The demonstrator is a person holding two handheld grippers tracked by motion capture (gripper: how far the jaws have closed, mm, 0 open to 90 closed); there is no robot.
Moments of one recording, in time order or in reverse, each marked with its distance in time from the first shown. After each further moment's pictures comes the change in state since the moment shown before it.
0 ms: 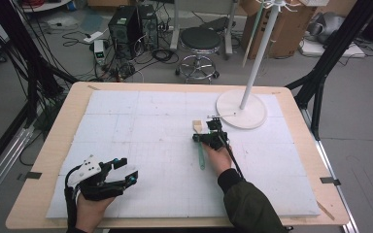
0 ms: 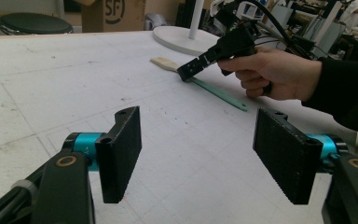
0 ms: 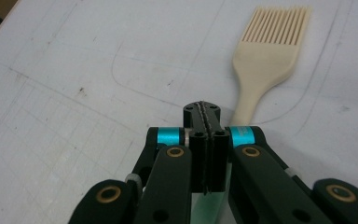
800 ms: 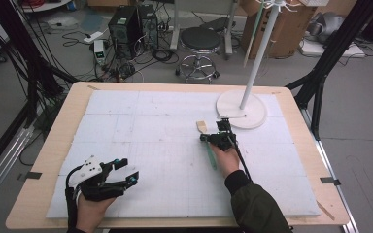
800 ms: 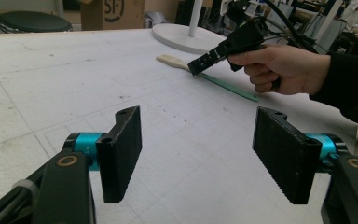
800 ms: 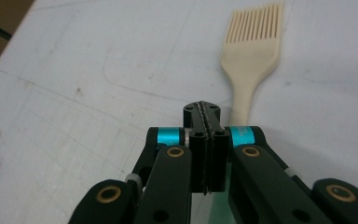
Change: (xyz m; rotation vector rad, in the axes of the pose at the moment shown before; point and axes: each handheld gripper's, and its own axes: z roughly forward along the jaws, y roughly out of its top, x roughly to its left) left arm -0.001 -0.001 0.001 0.010 0.001 0.004; right arm -0.018 -0.005 -0.020 -0.023 0.027 0.068
